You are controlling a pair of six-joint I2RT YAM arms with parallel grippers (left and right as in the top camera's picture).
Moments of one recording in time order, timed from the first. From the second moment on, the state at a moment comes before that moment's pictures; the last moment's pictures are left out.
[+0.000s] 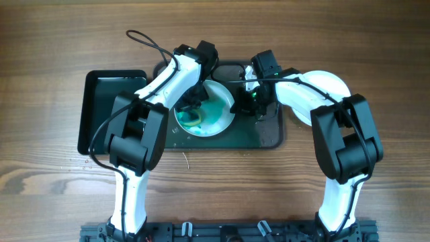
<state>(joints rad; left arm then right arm) -0.43 2.21 1.68 -1.15 -0.17 -0.84 0.35 2.07 1.28 -0.54 -0.56 0.41</state>
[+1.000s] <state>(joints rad) -0.38 2.21 1.68 -1.12 0.02 -0.58 0.35 2.07 1.28 -0.55 -0.56 0.41</state>
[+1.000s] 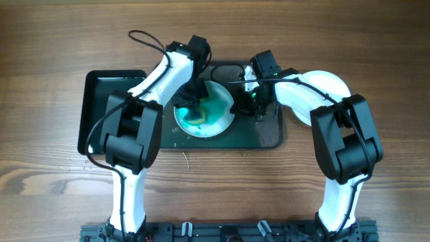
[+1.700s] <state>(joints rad) -0.16 2.17 1.93 -1.25 0.09 -0.50 0.35 2.06 1.28 -0.56 -0.53 0.41</state>
